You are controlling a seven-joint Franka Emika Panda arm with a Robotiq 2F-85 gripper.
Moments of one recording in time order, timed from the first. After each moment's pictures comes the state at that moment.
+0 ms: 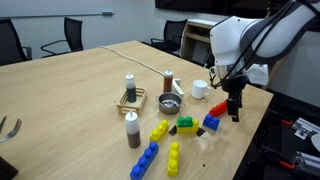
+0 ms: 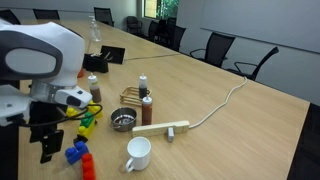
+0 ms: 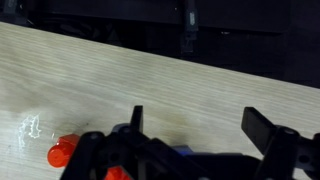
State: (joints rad) arm 0.15 0.14 0.15 -2.47 0.09 2.17 0.13
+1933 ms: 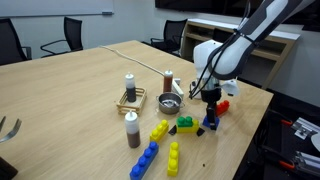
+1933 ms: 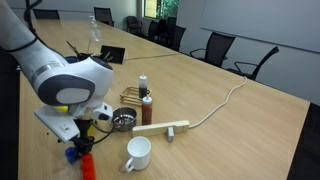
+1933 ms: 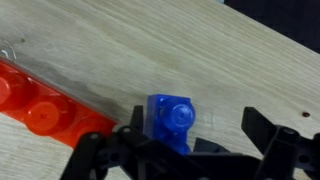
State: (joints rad) arm 0.10 0.45 0.15 -2.28 0.22 2.33 -0.22
